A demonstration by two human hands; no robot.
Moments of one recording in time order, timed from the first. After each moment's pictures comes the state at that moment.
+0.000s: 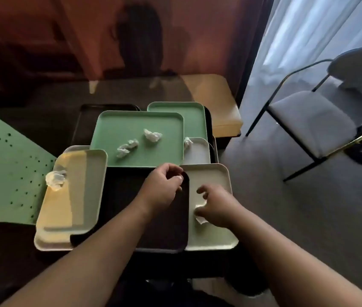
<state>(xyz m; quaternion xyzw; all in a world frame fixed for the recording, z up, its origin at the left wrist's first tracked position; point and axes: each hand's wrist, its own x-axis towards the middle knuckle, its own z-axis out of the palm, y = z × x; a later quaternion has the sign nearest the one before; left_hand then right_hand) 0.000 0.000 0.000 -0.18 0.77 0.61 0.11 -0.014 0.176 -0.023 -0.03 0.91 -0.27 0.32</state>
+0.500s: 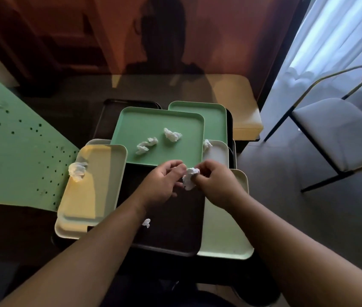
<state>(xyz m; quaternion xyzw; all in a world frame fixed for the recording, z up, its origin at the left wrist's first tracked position) 0.005 -0.038 0.019 -0.23 0.70 0.66 0.13 -0.050 0.121 0.007 -0.05 0.86 -0.45 0.22</state>
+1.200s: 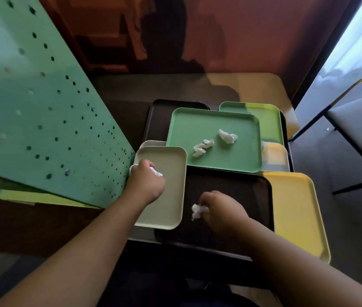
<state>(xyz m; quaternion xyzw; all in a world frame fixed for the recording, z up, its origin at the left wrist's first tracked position) 0.037 -0.236 -0.003 -0.35 0.87 0.35 0.11 0.018 -0.017 -0.043 -0.22 0.92 -0.16 0.29</state>
